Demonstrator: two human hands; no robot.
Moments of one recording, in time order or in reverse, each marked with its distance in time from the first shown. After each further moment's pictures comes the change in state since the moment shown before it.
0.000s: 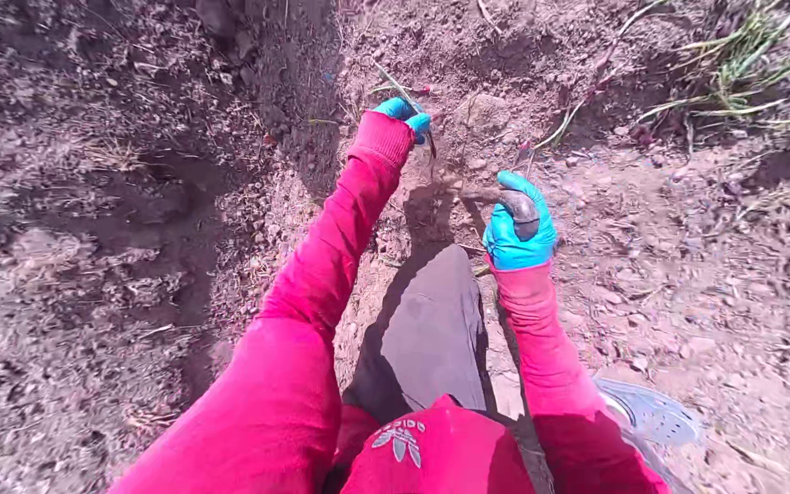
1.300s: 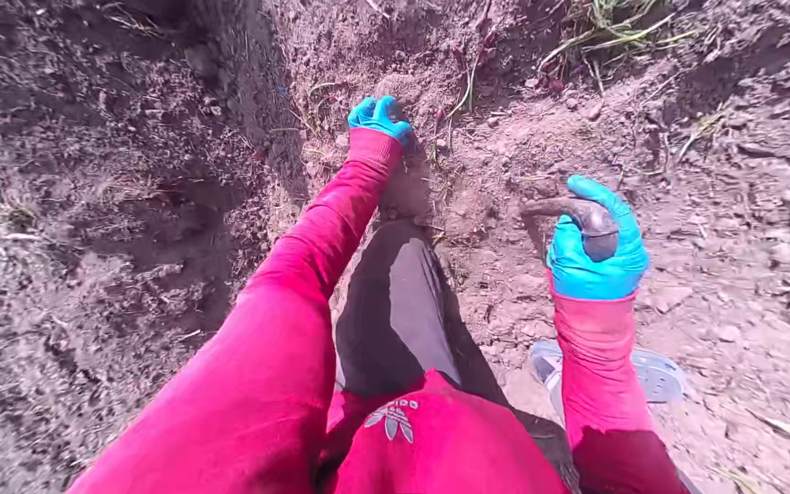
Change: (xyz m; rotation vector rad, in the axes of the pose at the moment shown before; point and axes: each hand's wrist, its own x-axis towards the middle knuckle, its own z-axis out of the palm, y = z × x) left_hand -0.011 -0.002 0.115 1.027 0.156 0.490; right_hand -0.038 -0.034 -0.202 -0.162 0.151 -0.159
